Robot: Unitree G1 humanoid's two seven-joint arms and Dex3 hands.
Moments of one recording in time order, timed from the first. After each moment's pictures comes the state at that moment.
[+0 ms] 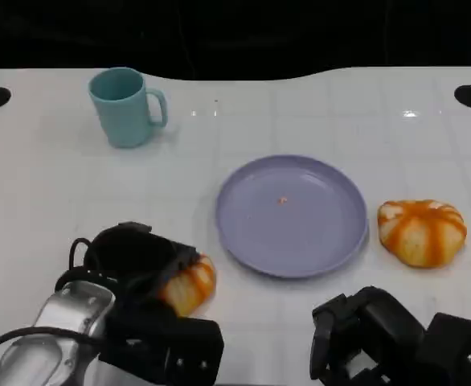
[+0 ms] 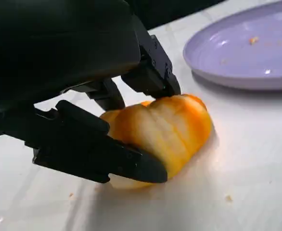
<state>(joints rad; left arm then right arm) -0.30 0.34 -0.47 0.25 0.98 -0.02 -0.10 0.03 -0.07 0.18 0.21 0.01 -0.28 0.40</state>
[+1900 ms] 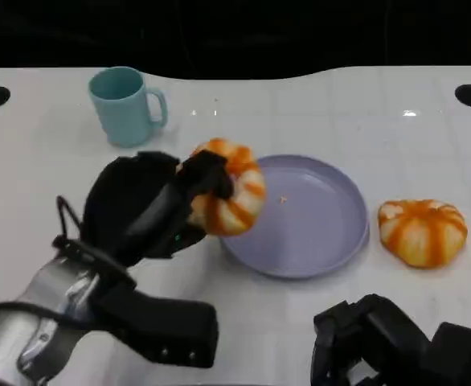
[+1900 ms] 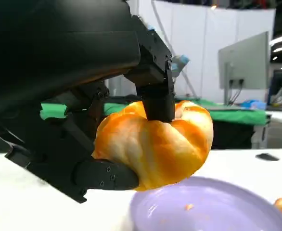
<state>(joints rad) -0.37 0.34 -0.38 0.18 0.87 -0.32 0.30 0.07 -0.07 0.20 0.18 0.03 -0.28 0.38</state>
